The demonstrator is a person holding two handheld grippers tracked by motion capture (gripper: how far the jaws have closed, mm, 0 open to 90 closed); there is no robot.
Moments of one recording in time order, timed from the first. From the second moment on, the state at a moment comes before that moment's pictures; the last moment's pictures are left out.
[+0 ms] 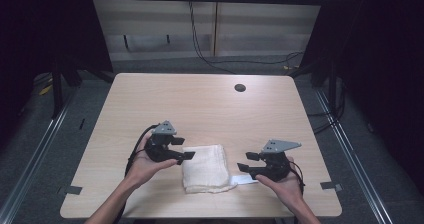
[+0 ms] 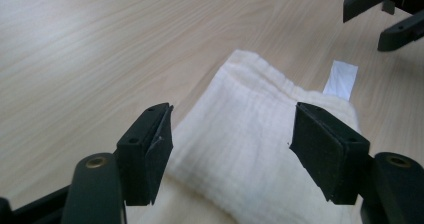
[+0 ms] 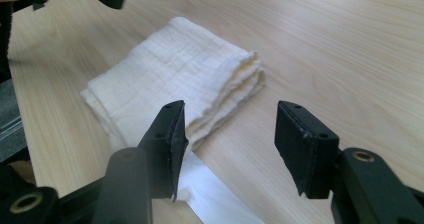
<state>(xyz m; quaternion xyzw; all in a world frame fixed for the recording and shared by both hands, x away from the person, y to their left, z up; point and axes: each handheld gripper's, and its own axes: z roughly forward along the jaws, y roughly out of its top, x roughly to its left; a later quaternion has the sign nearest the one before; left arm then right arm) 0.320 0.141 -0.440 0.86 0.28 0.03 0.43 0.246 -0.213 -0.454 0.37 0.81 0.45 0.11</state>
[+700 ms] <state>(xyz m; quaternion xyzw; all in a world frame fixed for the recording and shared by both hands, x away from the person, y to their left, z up) 0.280 0.222 -0.460 0.83 0.36 0.08 0.42 0.235 -0.274 -0.460 0.43 0.76 0.46 0.14</state>
